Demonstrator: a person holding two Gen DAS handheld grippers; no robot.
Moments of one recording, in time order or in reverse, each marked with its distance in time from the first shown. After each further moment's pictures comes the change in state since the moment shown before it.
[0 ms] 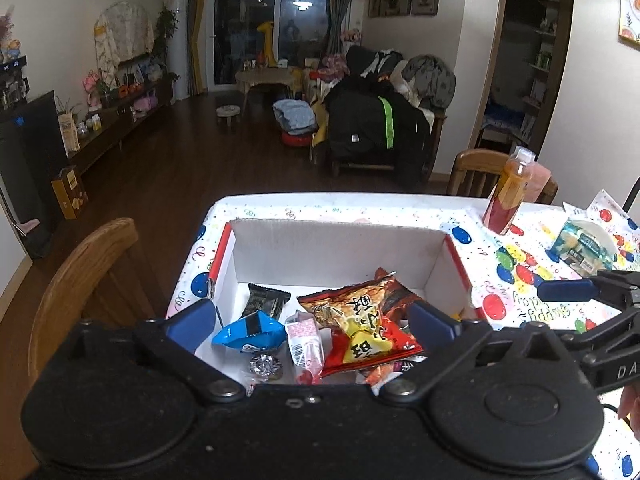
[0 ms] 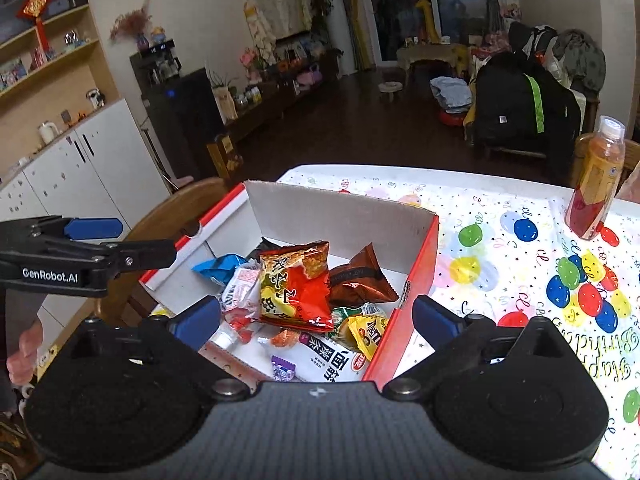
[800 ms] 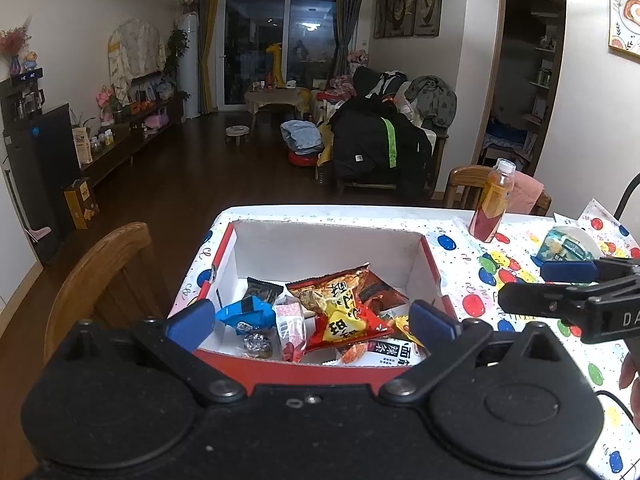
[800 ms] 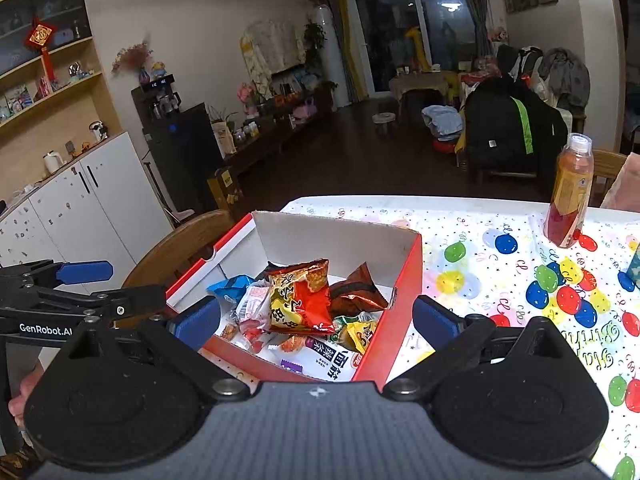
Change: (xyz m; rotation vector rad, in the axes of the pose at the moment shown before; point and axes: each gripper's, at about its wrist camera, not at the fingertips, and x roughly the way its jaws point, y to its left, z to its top) left arm -0.051 -0.022 -0.024 -0.014 -0.063 0.022; right arm -0.049 0.004 -0.014 0.024 -0.104 -0.009
